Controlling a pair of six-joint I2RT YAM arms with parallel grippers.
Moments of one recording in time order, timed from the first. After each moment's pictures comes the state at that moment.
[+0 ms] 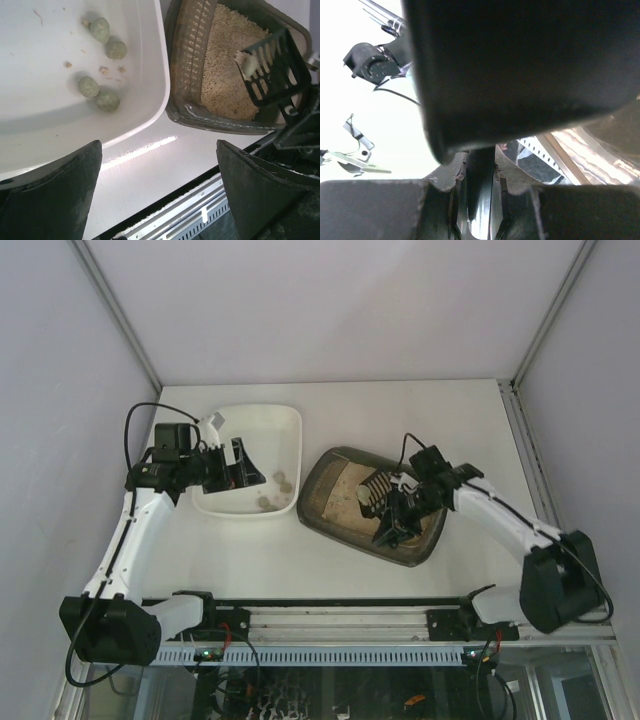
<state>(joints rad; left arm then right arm) -0.06 1.14 1.08 -0.77 0.53 -0.26 0.41 1.41 0.98 -0.91 -0.77 0.58</state>
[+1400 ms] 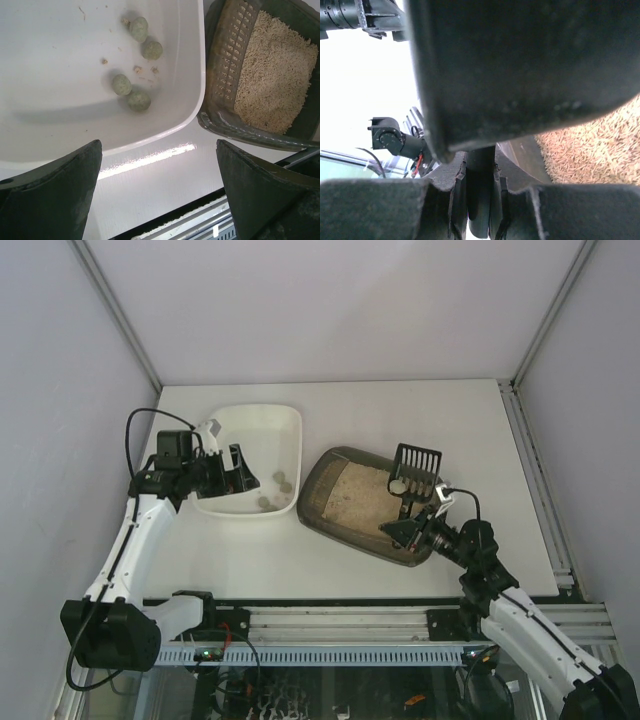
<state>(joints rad) -0.06 1.11 1.00 -0.72 0.38 -0.25 0.43 0.49 0.11 0.29 -0.46 0.77</state>
